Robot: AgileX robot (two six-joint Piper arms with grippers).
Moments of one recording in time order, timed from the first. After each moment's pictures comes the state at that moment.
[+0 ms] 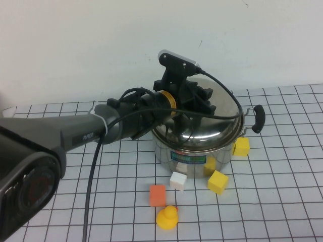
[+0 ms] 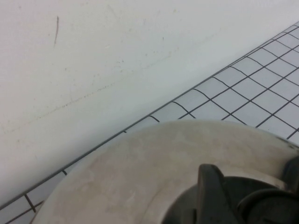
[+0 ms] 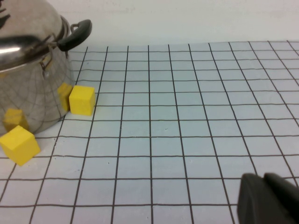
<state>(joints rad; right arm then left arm) 0.01 -0.01 0.02 -0.07 0.42 0.05 -0.51 2.19 -1.55 0.64 -0.32 -0.63</state>
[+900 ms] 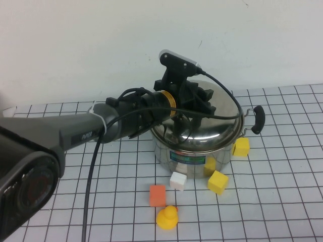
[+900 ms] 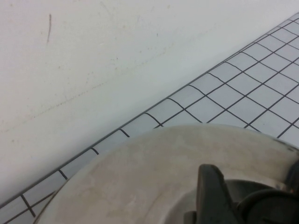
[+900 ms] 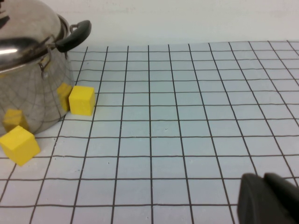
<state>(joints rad) 0.01 -0.01 0.02 -0.07 0.42 0.05 -0.50 2.19 -1.55 0.74 -0.32 -0.71</state>
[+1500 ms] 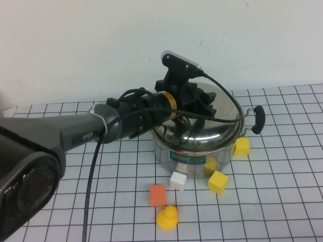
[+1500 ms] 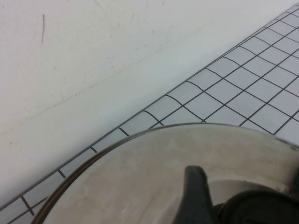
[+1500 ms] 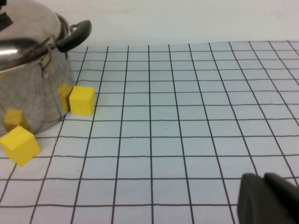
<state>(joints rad) 0.01 -0.01 0.02 -0.07 0.42 0.05 -0.50 2.19 -1.55 0.77 -0.32 -0.70</state>
